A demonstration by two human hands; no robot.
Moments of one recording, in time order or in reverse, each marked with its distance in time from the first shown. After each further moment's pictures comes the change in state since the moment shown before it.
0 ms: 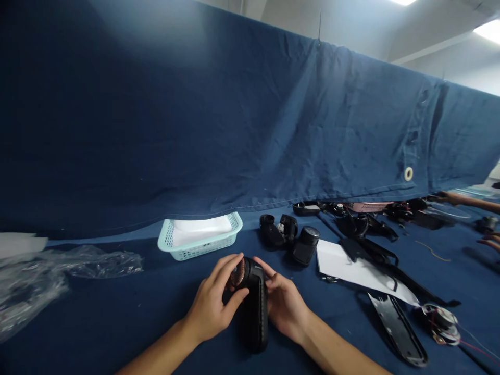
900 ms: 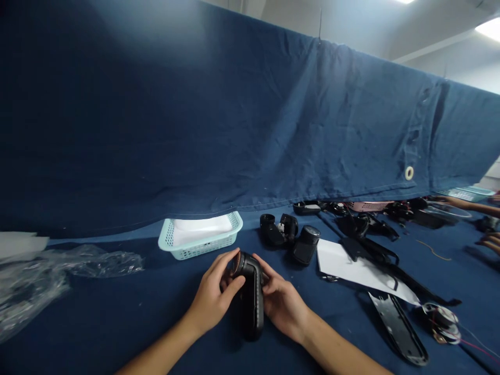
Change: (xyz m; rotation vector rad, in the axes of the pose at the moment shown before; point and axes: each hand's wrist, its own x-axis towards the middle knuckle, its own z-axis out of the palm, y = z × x) left_hand 0.007 -0.009 0.005 -0.251 0.059 -0.227; right_hand -0.001 0.001 0.006 -0.025 -0.075 -0.033
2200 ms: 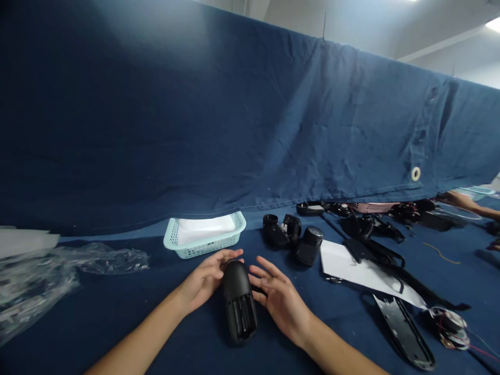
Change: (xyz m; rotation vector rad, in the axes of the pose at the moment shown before) left_hand 0.020 -0.022 -0.034 -0.845 -0.258 -0.401; right_hand 0.003 0.008 -0.006 -0.129 0.023 -0.124
